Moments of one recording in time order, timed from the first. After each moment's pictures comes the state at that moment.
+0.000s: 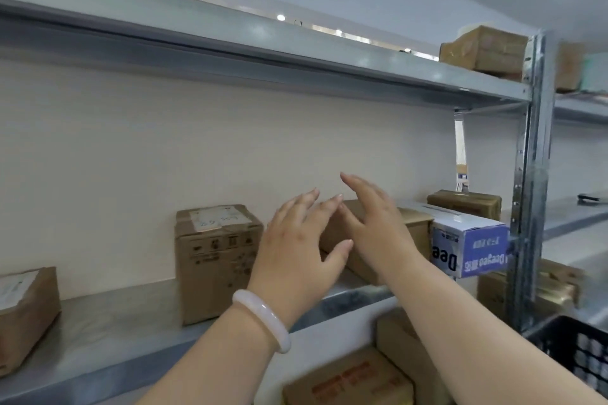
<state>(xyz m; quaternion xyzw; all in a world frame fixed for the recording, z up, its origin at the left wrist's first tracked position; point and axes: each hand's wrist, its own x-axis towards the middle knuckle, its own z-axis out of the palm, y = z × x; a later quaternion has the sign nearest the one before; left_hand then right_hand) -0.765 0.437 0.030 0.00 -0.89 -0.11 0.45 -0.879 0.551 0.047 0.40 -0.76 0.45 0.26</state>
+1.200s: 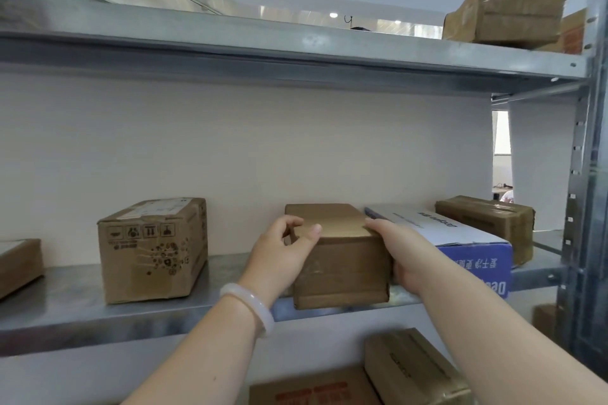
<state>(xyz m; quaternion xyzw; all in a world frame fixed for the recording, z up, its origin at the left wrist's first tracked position) -0.881 0.504 0.009 0.21 -0.77 -0.43 0.41 -1.039 0.630 0.027 0.22 -0.66 0.68 -0.25</state>
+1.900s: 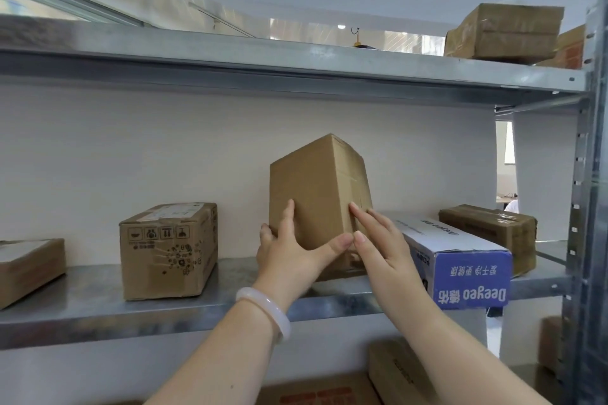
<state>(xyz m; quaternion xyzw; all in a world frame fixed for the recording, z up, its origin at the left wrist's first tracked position) -0.866 0.536 0.023 0.28 -0.78 -0.41 0.38 -0.986 0.646 -0.001 0.50 -0.60 0.62 0.06</state>
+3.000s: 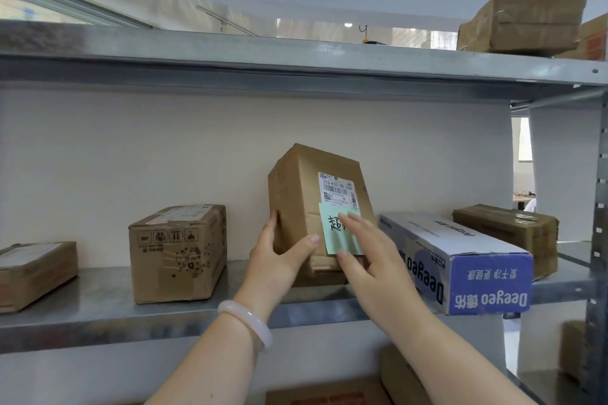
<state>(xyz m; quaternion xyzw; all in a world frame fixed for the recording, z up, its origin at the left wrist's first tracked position) -0.853 0.508 0.011 0.18 -0.69 -0.54 0.44 -0.967 0.631 -0.001 0.53 -0.65 0.53 0.12</state>
